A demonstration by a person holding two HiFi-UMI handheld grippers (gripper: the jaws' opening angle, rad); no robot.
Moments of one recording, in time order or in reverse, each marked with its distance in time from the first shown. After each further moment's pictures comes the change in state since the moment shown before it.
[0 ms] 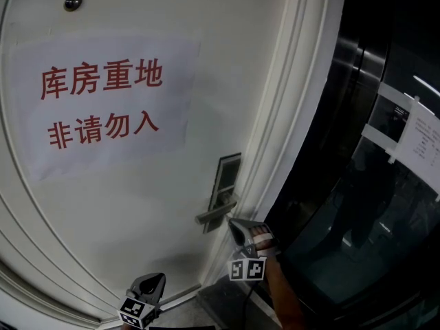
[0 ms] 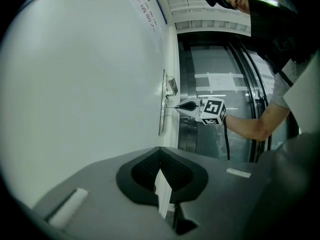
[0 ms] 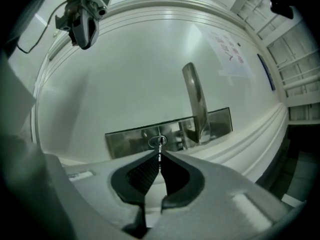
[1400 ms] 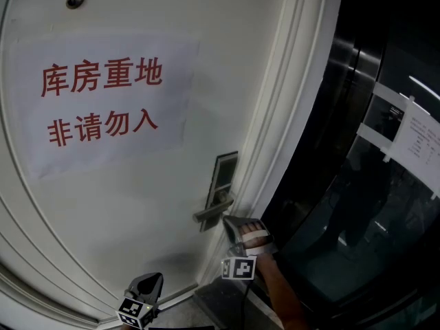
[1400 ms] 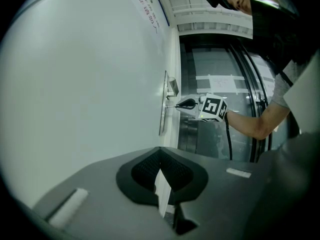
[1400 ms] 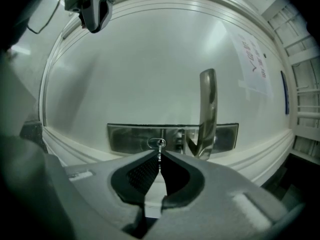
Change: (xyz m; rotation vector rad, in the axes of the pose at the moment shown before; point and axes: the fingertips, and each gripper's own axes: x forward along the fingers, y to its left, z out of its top) left arm -0.003 0.000 -0.004 -0.026 -0.015 0.006; right arm 0.003 0.000 0.009 -0.232 0.121 0.029
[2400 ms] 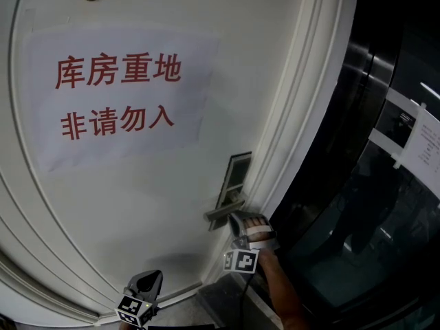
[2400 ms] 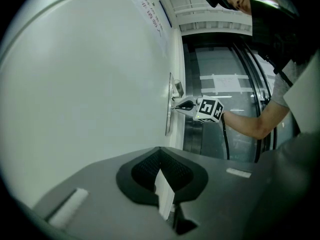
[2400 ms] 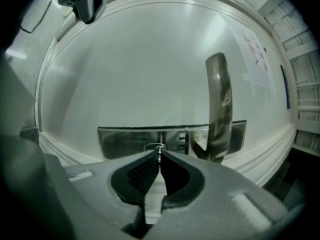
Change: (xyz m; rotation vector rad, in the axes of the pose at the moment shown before) left arm -0.014 0.015 0.001 0.000 -0.005 0.056; right arm 0.026 -0.002 0.006 0.043 -0.005 -0.010
